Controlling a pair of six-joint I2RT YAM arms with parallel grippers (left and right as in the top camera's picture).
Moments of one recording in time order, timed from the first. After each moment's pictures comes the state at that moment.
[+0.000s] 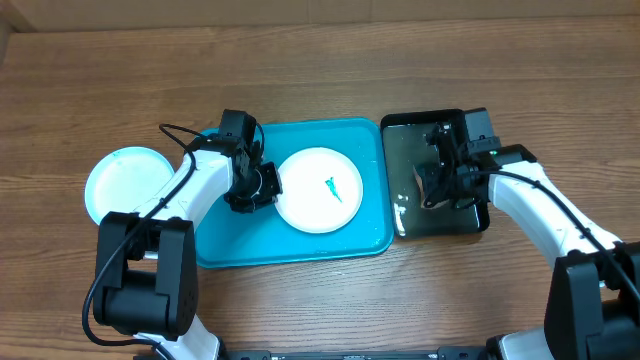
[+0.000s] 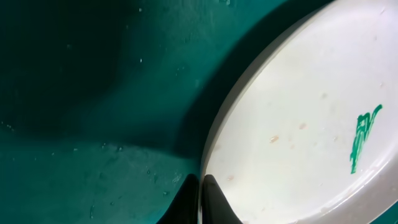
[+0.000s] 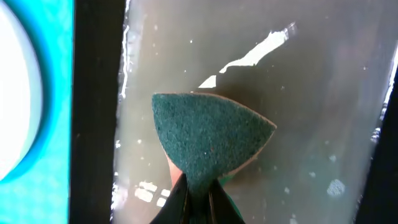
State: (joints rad) left arm -0.16 1.81 1.10 -0.73 0.27 -0.46; right arm 0.19 1.65 1.03 -0.67 -0.17 0.04
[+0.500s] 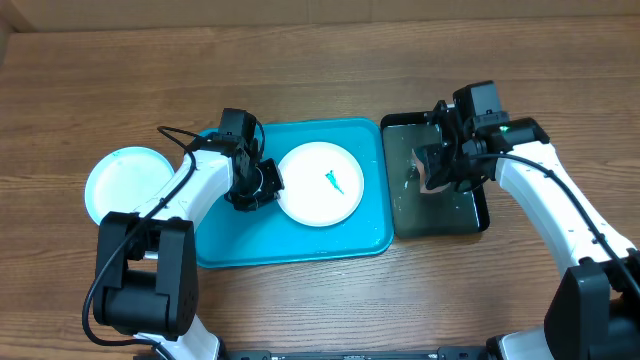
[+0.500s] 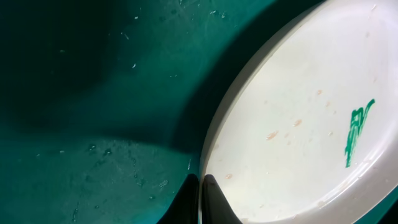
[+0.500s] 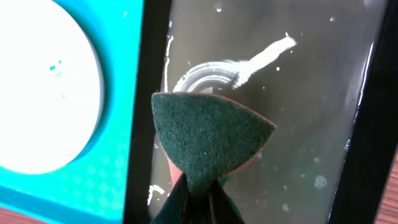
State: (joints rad) left arm -0.16 1.81 1.10 -0.71 0.30 -0.54; right arm 0.19 1.65 1.24 -0.86 -0.21 0.03
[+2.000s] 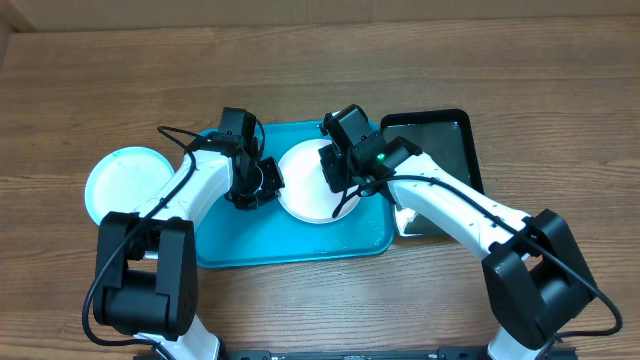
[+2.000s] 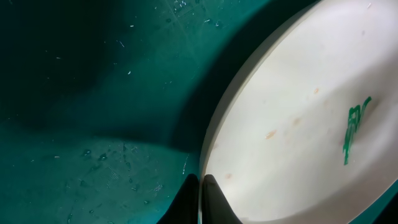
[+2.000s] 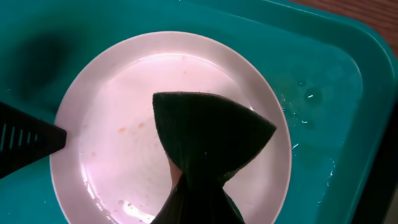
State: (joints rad) left arm -0.16 1.81 1.10 -0.70 0.30 -0.55; right arm 0.65 1.86 1.32 -0.54 -0.01 0.25
